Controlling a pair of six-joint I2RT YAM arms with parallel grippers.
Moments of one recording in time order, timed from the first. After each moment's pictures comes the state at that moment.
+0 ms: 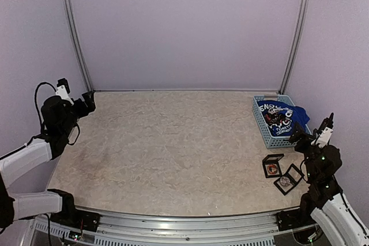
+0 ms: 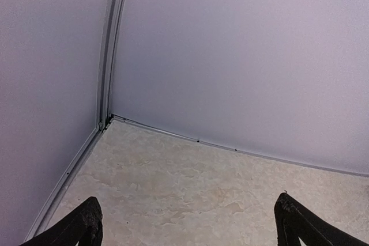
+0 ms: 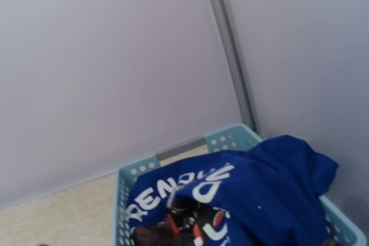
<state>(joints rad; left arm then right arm) -0.09 1.00 0.51 0.44 -0.16 -0.25 0.18 0.19 0.02 0.30 0.36 0.25</state>
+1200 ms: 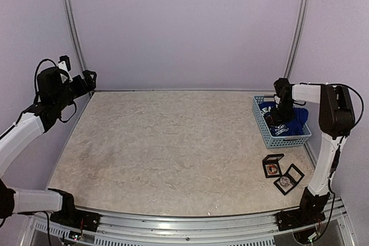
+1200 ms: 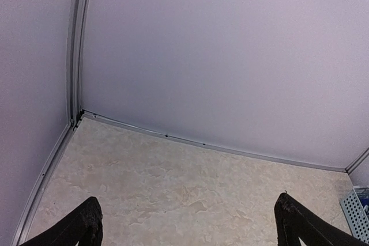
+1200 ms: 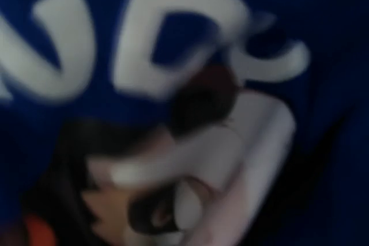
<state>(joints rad) -0.10 1.08 0.90 0.03 -0.06 -0.33 0.02 2.00 1.42 -0.63 0.27 0.06</state>
